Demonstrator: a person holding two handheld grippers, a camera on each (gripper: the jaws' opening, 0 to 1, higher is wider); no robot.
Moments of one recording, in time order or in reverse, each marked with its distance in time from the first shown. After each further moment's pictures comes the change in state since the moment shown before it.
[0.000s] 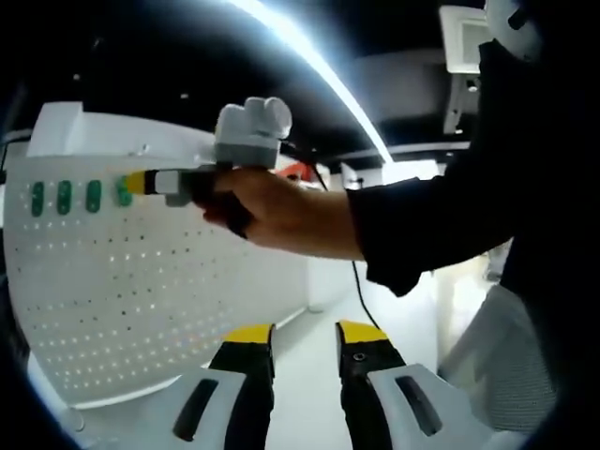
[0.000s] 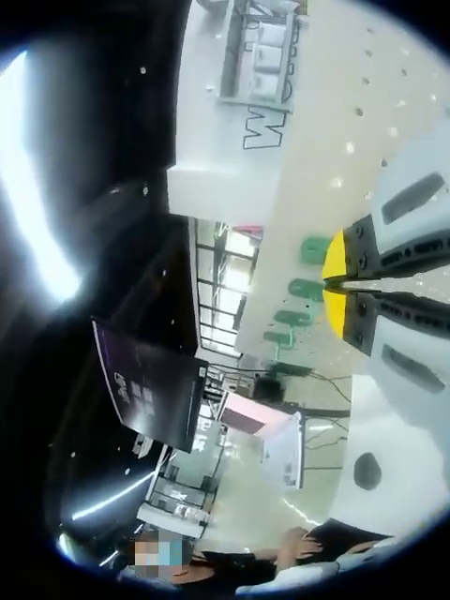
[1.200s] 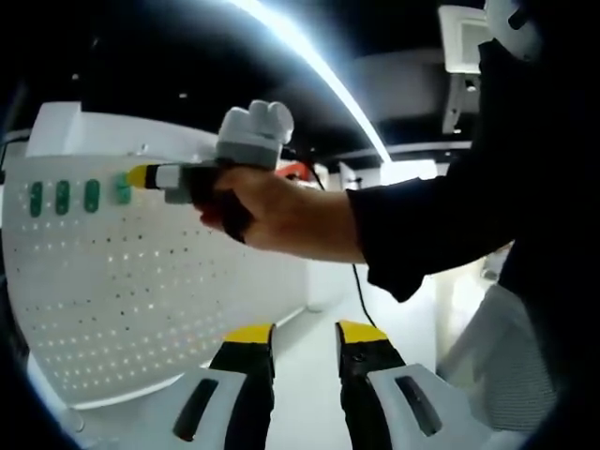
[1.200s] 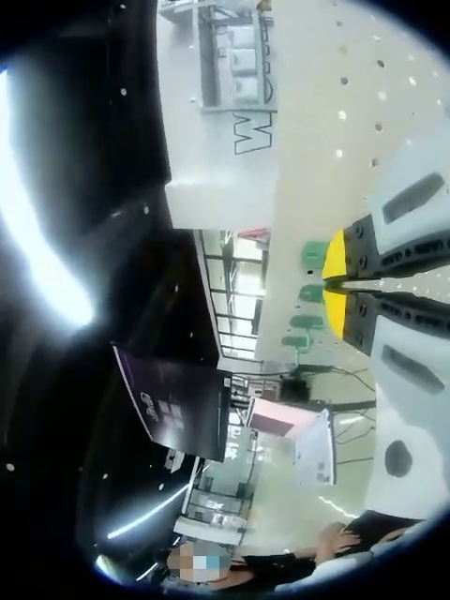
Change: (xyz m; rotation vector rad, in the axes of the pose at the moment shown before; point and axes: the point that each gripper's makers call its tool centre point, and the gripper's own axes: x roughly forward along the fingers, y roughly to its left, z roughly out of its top) left arm 0.001 -0.002 0.000 0.001 0.003 -0.007; right arm -0.004 -0.006 0.001 0.131 -0.049 -0.036
